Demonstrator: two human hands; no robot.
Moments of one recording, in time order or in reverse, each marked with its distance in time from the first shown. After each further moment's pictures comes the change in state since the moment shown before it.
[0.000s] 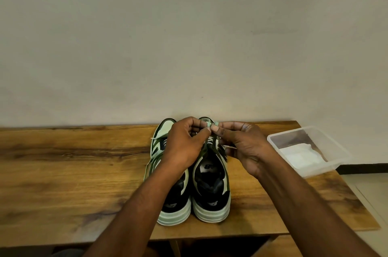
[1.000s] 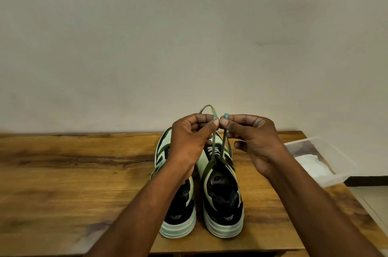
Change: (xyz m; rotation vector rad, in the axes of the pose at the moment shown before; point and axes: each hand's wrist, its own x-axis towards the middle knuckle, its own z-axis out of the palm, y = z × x) left_hand 0.006 0.025 0.001 -0.415 0.016 0.003; right_hand -0.001 -0.026 -0.002 0.016 -0.004 -0.188
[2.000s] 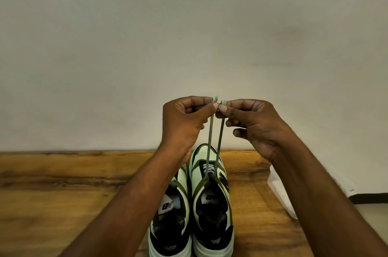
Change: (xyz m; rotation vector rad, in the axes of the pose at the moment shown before) left_hand 0.040 0.062 0.011 0.046 0.047 0.166; right_hand 0.027 -0.068 0.007 -0.119 -0.128 -0.125
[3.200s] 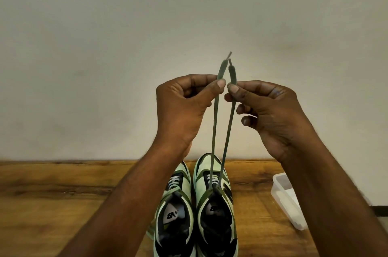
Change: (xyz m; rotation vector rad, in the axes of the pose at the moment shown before) left_hand -0.009 0.069 0.002 -0.030 -0.001 0.274; right_hand -0.026 -0.056 0.012 0.064 0.113 -0.213
